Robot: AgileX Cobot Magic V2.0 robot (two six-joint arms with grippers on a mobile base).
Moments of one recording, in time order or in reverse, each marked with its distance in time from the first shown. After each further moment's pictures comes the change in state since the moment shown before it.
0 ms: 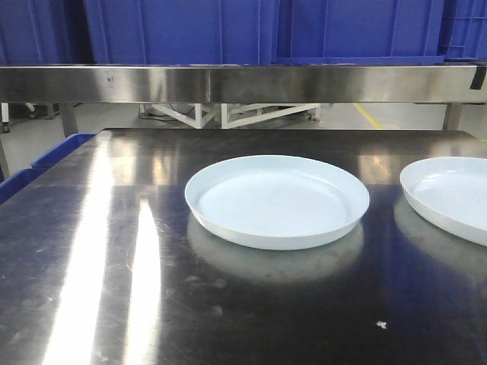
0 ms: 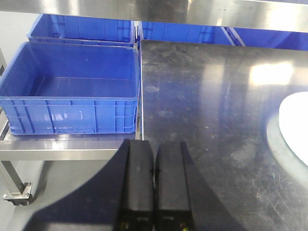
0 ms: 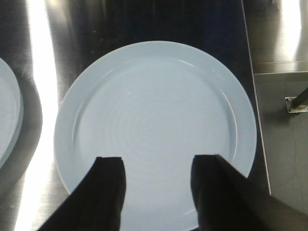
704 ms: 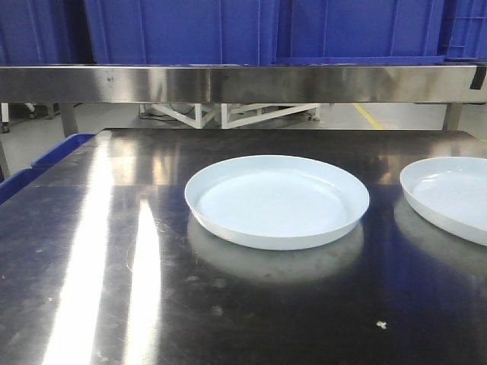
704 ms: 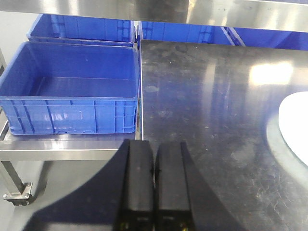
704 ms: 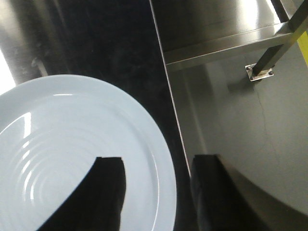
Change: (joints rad) left arm 0.000 0.000 0.000 0.000 0.000 0.000; right arm -0.216 0.290 -0.155 0.000 -0.027 0.000
